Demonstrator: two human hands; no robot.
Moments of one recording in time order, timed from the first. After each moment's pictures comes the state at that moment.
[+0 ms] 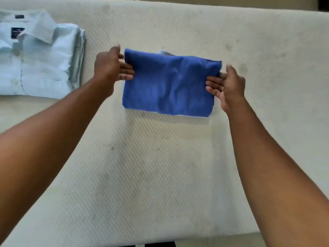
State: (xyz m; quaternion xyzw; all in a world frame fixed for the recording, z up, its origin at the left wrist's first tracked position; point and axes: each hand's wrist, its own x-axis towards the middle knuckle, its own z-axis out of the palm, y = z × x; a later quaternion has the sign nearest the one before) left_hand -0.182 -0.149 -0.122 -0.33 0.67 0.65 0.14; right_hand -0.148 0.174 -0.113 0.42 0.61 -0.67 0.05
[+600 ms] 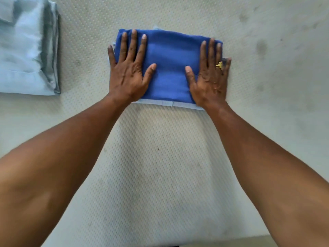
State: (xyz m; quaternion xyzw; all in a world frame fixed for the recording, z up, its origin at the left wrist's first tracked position) left_hand -0.156 -0.107 -0.237 0.09 0.99 0.11 0.06; right_hand -0.134 0.151 -0.238 0.01 1.00 -0.05 0.02
